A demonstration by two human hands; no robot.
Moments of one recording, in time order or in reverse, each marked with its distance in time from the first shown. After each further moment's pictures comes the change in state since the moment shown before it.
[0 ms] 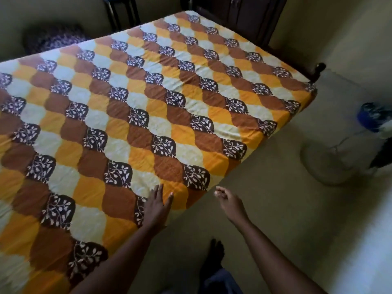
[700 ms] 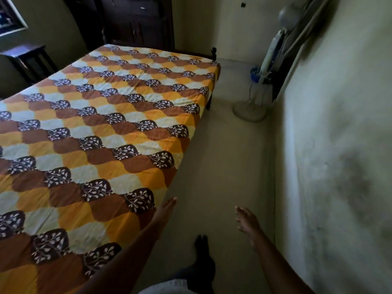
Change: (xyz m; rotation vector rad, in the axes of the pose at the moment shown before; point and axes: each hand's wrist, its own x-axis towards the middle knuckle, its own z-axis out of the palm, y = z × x) left_hand -0.246 -0.210 -0.117 -0.328 -0.571 0.080; right_hand -0.399 0.086 0.256 0.689 0.509 0.519
